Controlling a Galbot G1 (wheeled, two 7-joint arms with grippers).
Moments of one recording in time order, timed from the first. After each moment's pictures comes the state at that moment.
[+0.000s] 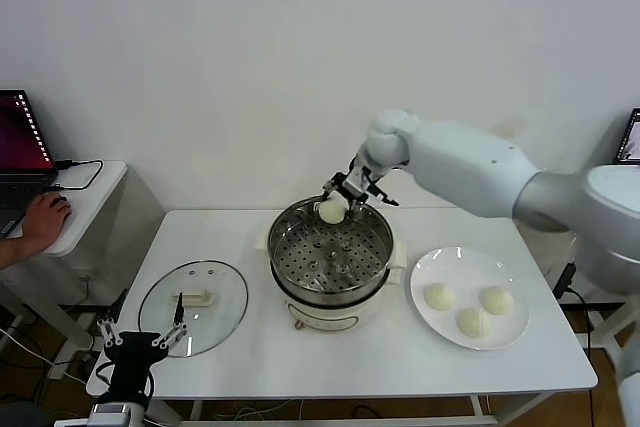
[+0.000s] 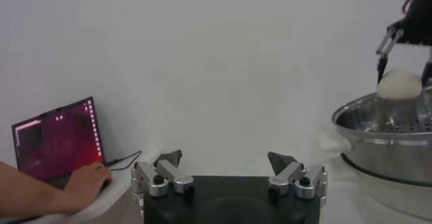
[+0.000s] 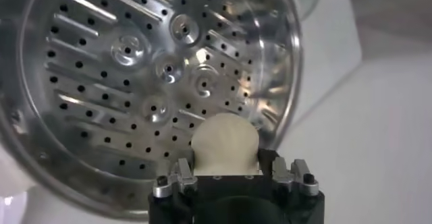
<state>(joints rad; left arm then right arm) 1.77 -1.24 -0.64 -2.25 0.00 0.04 -0.23 0.45 1.29 -1.22 0.92 -0.21 0.48 -0.85</state>
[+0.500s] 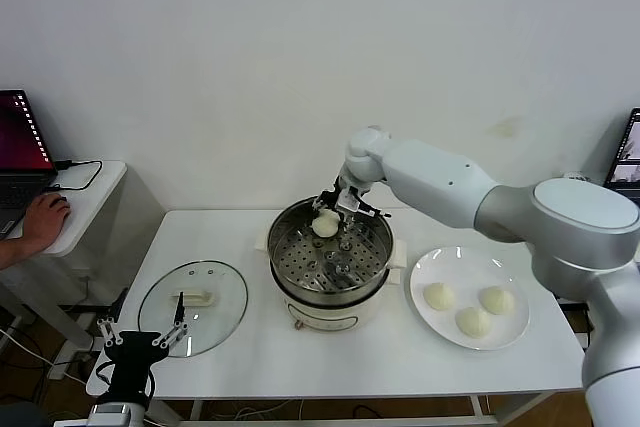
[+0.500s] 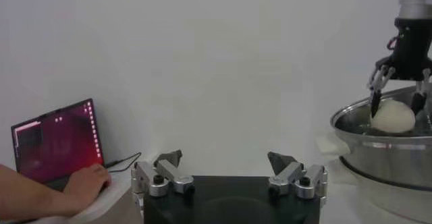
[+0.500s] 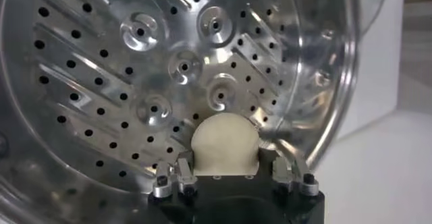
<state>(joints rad) 1.77 -1.24 -0.64 -2.26 0.00 0.04 -0.23 0.39 1.36 -1.21 0.84 -0.36 0.60 -0.79</state>
